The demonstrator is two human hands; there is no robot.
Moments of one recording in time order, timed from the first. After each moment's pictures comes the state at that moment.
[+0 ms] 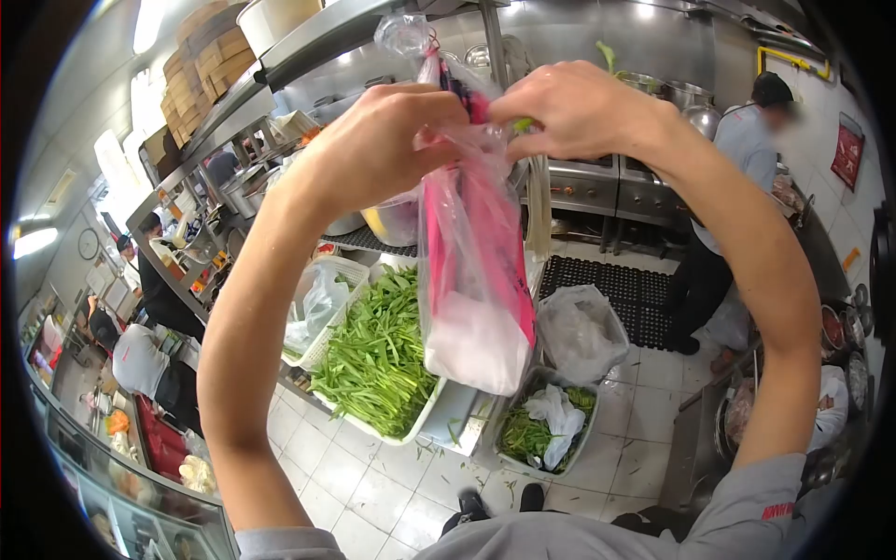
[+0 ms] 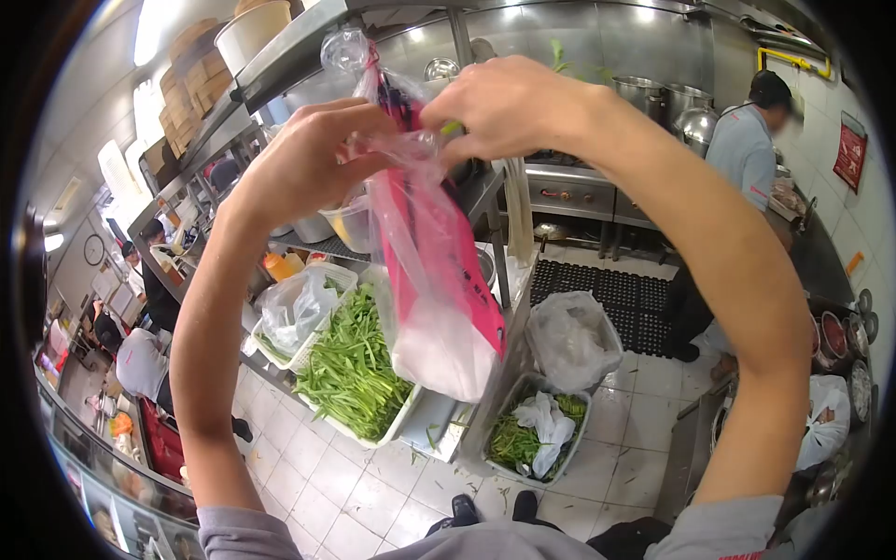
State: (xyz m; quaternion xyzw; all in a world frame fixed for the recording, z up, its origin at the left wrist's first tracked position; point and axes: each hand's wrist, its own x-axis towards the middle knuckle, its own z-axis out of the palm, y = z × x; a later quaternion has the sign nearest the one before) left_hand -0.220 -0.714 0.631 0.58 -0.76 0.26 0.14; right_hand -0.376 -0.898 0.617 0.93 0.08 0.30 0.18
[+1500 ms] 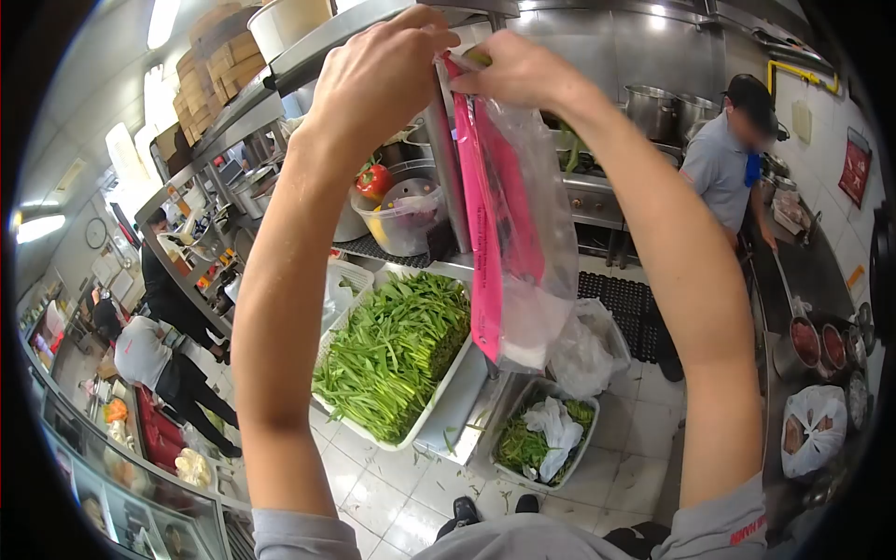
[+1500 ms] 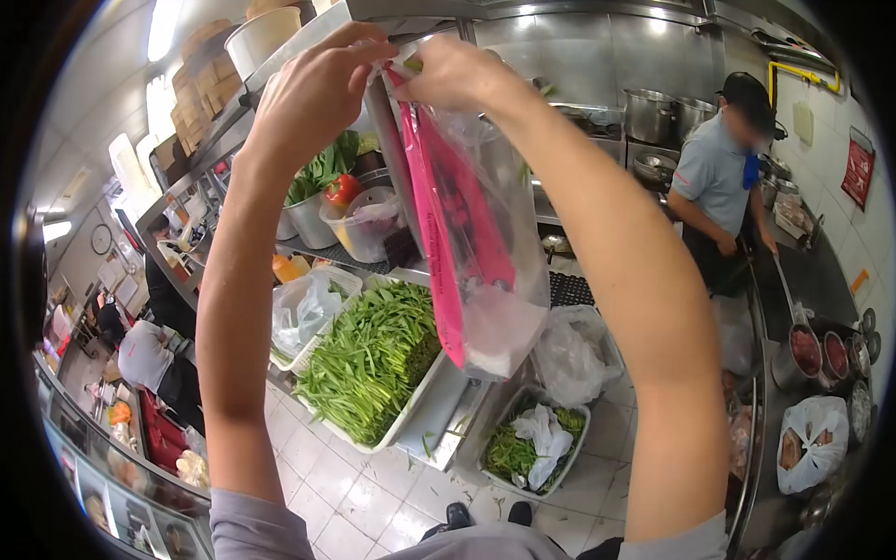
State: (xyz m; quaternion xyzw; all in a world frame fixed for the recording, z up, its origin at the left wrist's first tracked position) left_hand -0.221 -0.748 0.663 0.59 -0.60 0.52 0.14; right_hand -0.308 -0.907 0.650 0.91 -0.09 0.39 -0.11
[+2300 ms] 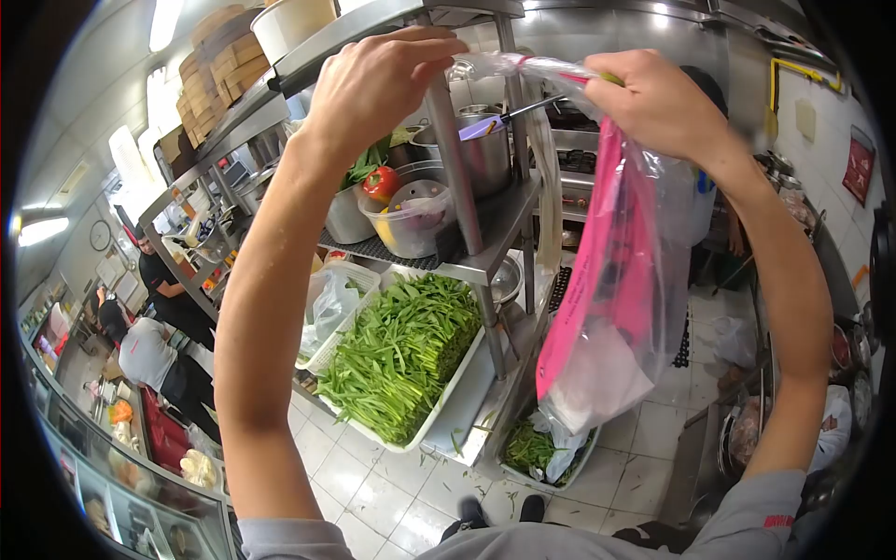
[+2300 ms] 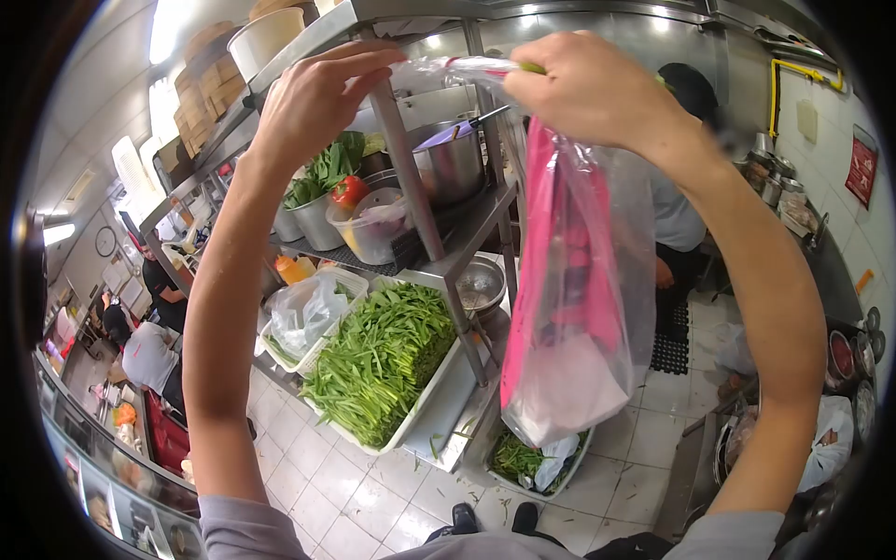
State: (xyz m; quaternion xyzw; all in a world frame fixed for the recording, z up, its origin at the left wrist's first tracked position) left_hand -0.192 -0.753 0.661 0.55 -0.64 0.50 0.19; right_hand -0.423 -0.900 0.638 0.91 -0.11 0.39 -0.04
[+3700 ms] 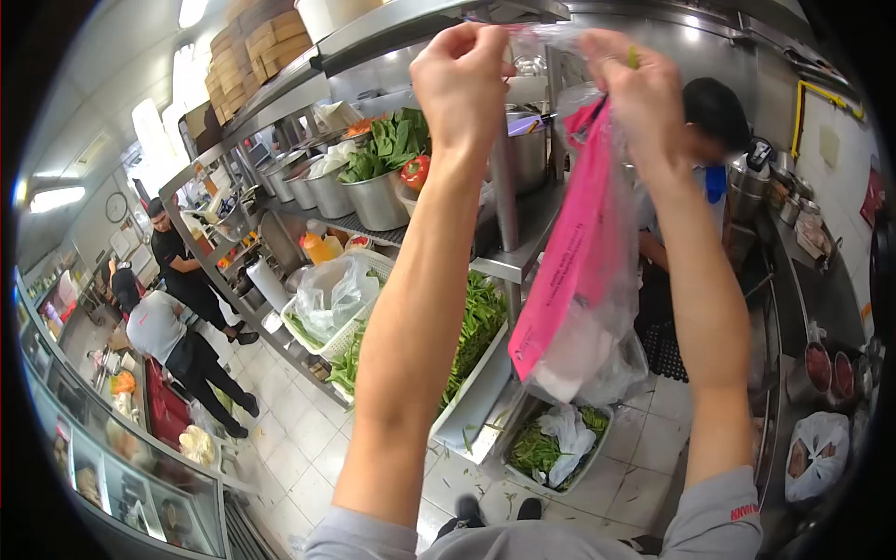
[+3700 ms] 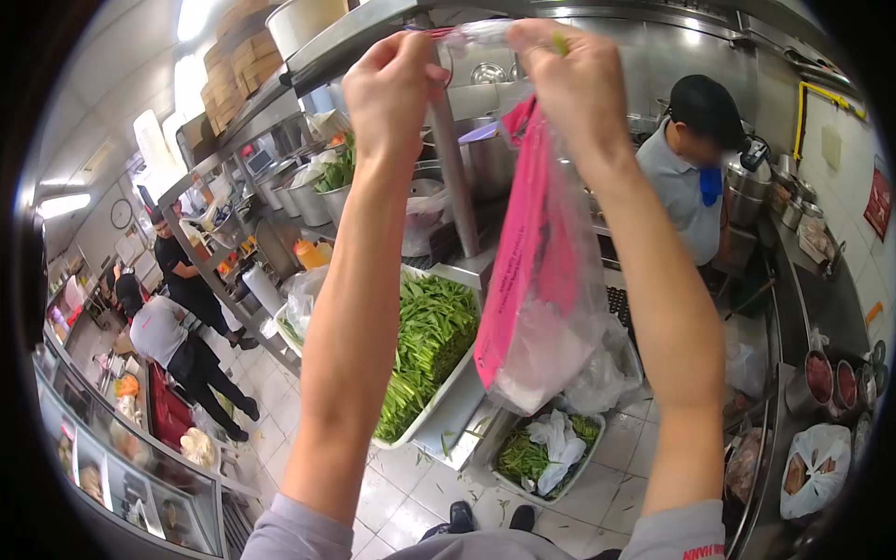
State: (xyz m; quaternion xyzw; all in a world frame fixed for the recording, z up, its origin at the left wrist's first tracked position) left_hand -0.222 -0.788 0.629 0.45 -0.45 0.13 0.76; right_hand -0.338 -0.895 0.612 0.69 -0.02 0.64 -0.32
